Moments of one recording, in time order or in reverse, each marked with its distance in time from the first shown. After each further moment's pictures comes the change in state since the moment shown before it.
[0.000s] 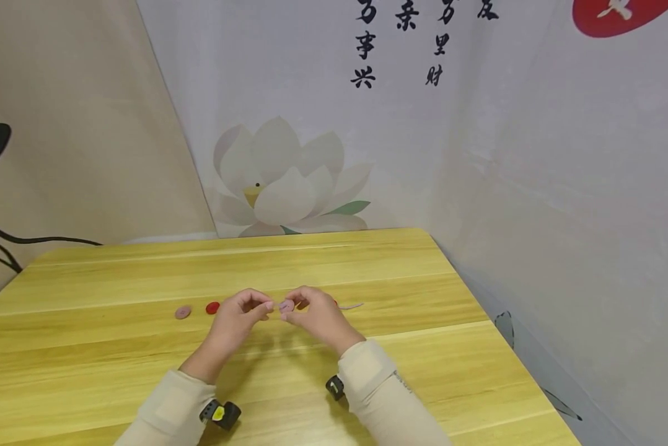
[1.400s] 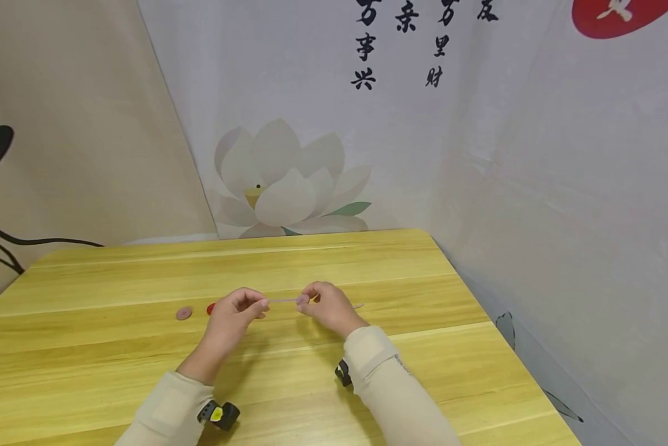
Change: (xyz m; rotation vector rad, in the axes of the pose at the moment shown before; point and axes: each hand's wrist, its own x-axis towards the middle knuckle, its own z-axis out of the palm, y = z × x) left_hand 0.001 -0.001 -0.006 -0.032 0.056 -0.002; right_hand 0.022 0.028 -0.010 -0.068 0.016 0.094
